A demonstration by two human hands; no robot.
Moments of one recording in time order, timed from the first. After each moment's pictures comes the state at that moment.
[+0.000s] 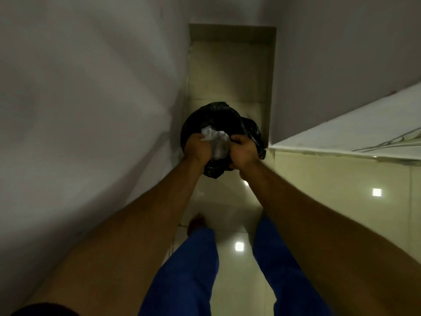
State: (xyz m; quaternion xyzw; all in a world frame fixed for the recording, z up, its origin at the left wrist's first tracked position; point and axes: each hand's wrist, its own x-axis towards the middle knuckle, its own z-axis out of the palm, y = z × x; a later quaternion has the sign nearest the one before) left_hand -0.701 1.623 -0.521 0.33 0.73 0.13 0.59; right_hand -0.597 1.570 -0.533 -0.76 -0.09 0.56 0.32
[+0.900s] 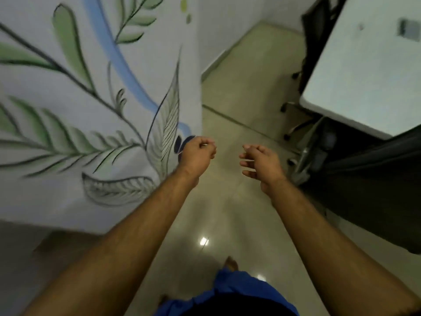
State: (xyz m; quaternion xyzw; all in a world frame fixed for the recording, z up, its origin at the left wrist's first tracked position) left_hand -0.293 1.199 0.081 0.73 0.21 -0.06 0.65; right_hand -0.290 1.030 0.077 -0.69 0.21 0.15 0.68
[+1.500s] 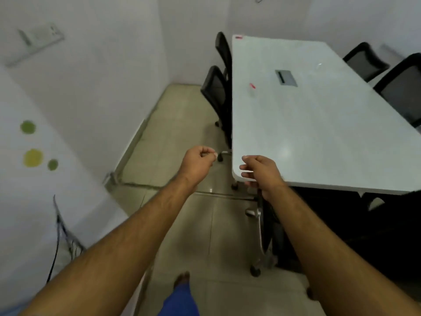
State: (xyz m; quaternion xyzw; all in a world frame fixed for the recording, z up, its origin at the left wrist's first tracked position) left_hand 0.088 1.007 0.125 0.76 -0.05 -0.14 0.63; right_hand 0.012 0.842 0.124 -0.67 0.31 -0.04 0.67
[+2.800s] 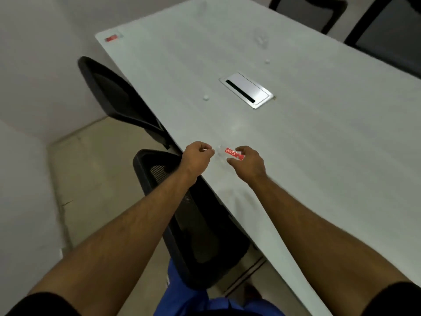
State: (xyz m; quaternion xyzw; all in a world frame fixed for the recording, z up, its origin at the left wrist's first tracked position) left_hand 0.894 0.559 0.030 0.78 -0.25 -0.38 0.43; right_hand 0.750 0.487 -0.002 -0.69 0.58 -0.15 0.42
